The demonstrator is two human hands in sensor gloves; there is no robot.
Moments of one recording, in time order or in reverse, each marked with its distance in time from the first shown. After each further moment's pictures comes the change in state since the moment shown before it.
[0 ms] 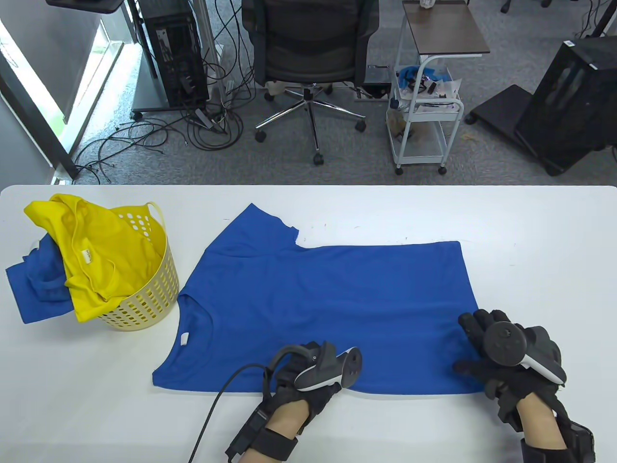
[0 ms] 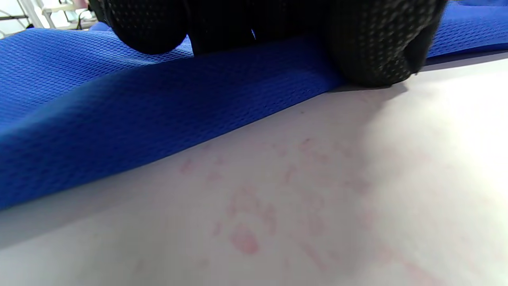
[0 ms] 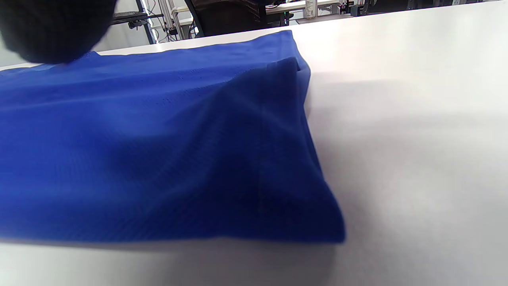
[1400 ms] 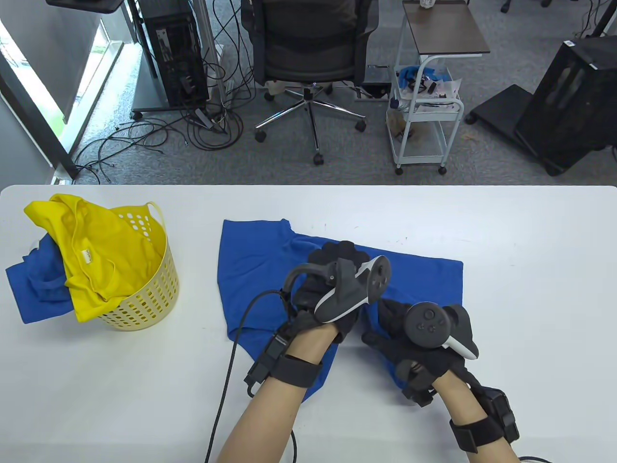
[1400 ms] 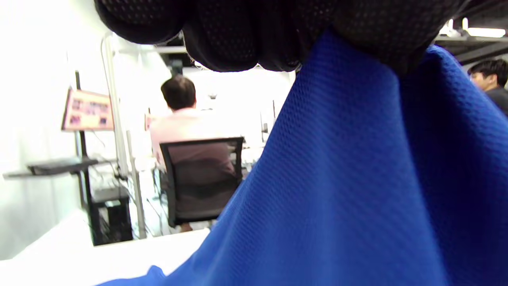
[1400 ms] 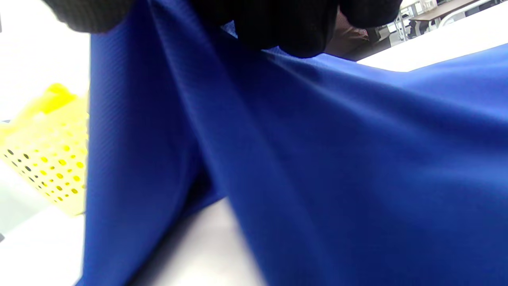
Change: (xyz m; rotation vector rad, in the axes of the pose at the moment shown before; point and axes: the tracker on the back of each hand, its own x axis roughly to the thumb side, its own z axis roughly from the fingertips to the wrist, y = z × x) left_hand -0.019 0.207 -0.006 0.503 0.244 -0.020; right_hand 0.158 -0.016 -0.039 -0.132 -0.353 -0.308
